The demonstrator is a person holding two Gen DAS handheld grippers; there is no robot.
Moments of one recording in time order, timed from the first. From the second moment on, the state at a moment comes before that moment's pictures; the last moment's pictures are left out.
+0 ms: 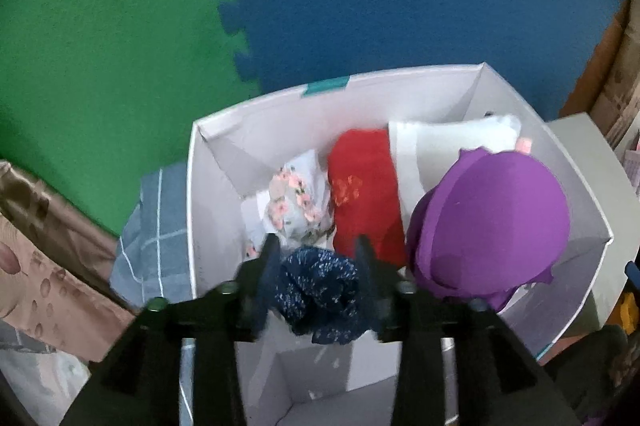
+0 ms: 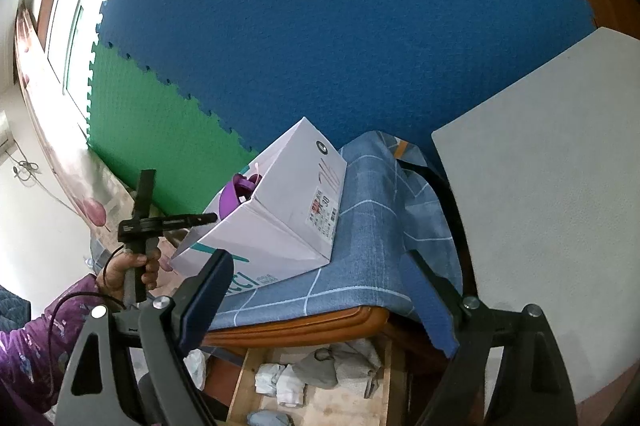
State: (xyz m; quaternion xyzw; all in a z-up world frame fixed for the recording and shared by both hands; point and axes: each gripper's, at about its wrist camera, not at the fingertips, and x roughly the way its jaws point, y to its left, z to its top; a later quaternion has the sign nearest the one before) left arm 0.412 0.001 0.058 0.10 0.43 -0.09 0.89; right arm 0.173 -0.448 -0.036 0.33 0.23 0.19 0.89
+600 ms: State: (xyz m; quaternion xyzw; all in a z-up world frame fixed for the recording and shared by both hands) left arm 0.237 0.070 0.053 0.09 0.31 -0.06 0.94; right arm 0.163 -0.350 -0.017 0.10 0.27 0.27 0.92
